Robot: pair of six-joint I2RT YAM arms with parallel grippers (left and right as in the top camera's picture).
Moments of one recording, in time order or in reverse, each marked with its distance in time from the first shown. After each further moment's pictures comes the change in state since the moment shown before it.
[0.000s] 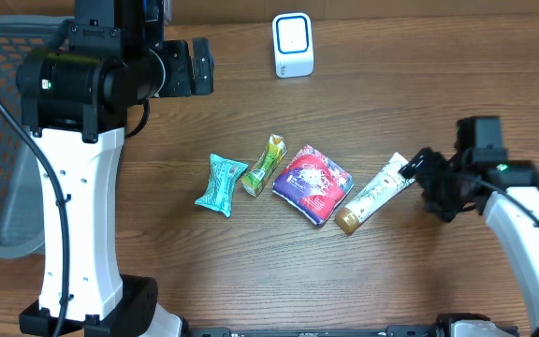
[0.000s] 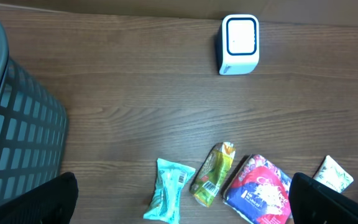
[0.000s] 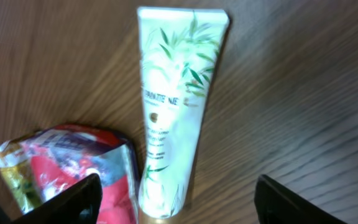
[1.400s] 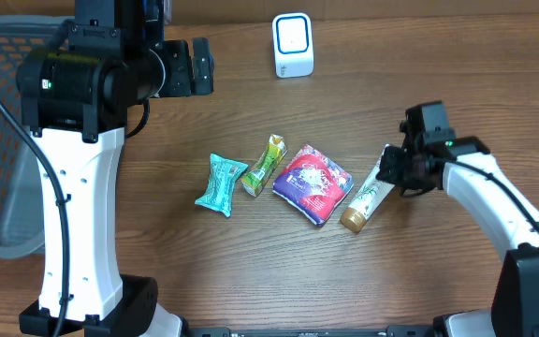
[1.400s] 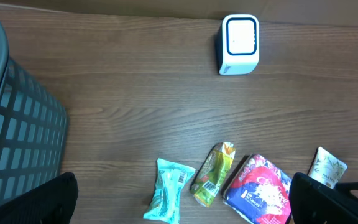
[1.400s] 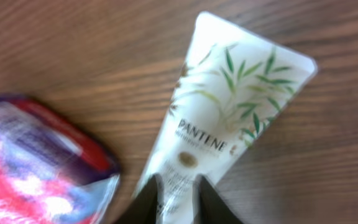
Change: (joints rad) left arm 0.000 0.000 0.000 0.000 0.000 0.000; right arm 0.149 0.261 0.126 0.122 0.105 -0.383
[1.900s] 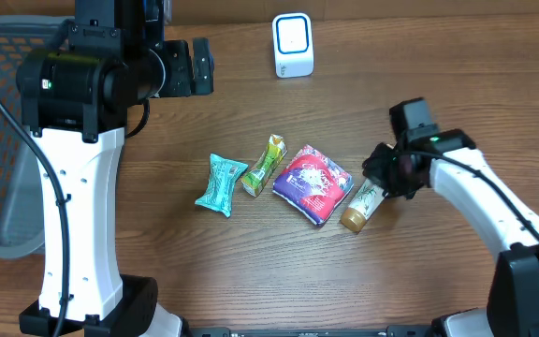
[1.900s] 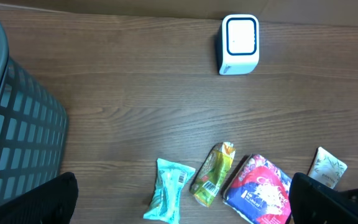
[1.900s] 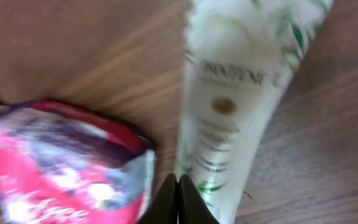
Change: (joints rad) left arm 0.000 0.000 0.000 0.000 0.000 0.000; right arm 0.087 0.024 0.014 -0.071 -0.030 0.374
